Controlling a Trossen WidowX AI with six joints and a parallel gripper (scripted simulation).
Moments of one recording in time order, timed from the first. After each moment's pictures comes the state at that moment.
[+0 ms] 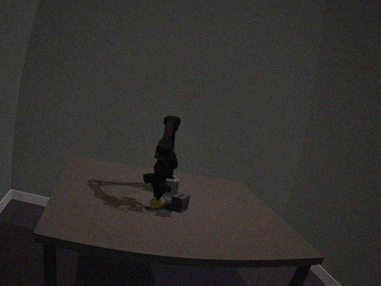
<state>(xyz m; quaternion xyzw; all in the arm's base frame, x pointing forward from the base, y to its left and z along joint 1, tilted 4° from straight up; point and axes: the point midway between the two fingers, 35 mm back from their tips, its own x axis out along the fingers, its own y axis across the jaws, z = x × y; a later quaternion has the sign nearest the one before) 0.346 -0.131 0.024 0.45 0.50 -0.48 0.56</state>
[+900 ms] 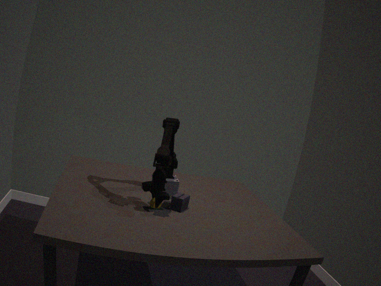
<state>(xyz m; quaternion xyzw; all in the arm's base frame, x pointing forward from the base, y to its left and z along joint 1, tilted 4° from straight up) 0.344 -0.133 -0.018 0.45 0.50 -0.48 0.56</state>
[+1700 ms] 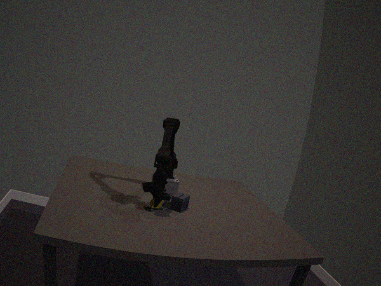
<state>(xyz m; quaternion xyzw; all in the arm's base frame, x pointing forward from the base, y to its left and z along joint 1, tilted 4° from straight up) 0.344 -0.132 -0.021 0.43 0.51 -0.48 0.57</state>
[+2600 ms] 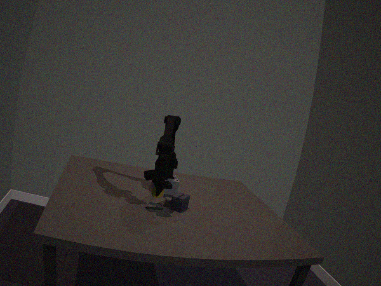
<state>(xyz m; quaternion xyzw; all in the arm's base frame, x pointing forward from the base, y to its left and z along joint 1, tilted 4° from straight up) 0.346 -0.130 0.041 0.44 0.51 -0.48 0.56</state>
